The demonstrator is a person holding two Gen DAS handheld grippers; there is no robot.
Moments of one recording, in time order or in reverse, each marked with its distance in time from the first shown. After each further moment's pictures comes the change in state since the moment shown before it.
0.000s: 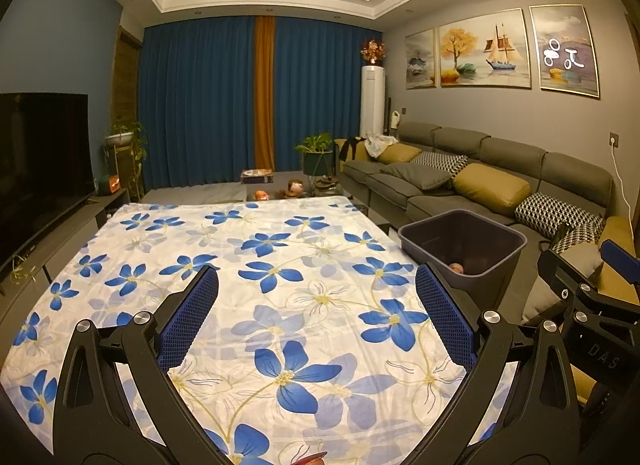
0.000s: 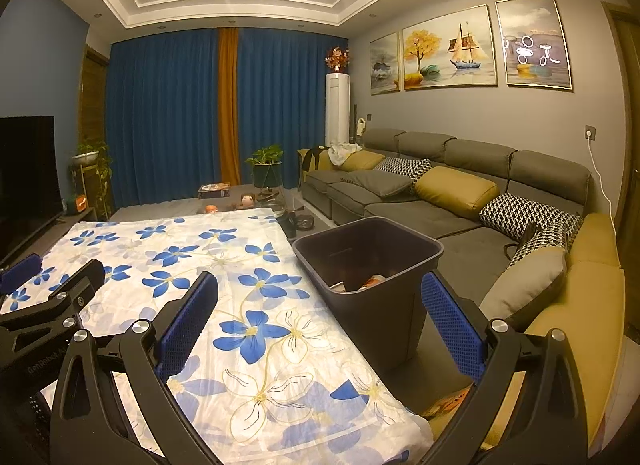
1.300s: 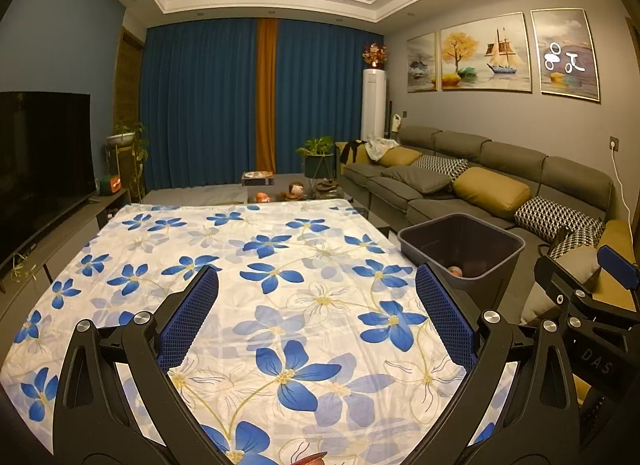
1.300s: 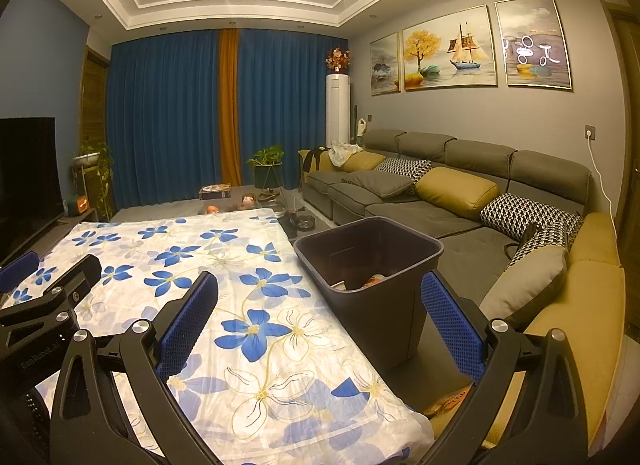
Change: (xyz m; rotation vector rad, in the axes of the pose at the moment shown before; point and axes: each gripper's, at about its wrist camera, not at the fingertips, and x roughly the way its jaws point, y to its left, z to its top) left arm -0.006 0.001 0.001 -0.003 -0.006 0.000; right arm -0.002 -0.001 -0.002 0.001 -0.002 0.004
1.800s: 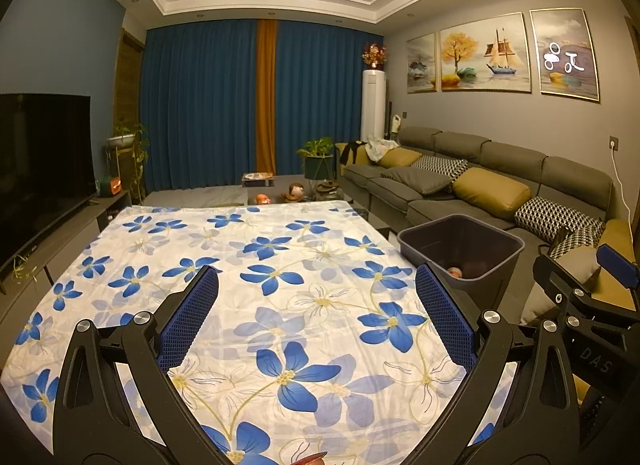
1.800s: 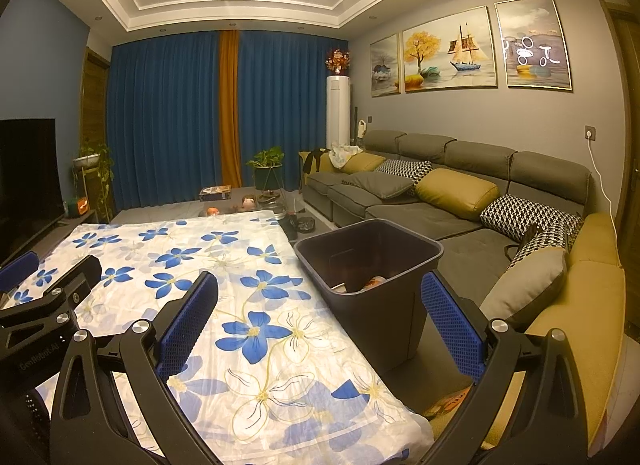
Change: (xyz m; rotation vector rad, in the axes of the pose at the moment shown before) left arm -0.002 0.000 0.001 -0.001 -0.005 0.000; right arm -0.001 -0.001 0.001 0.000 -0.002 0.001
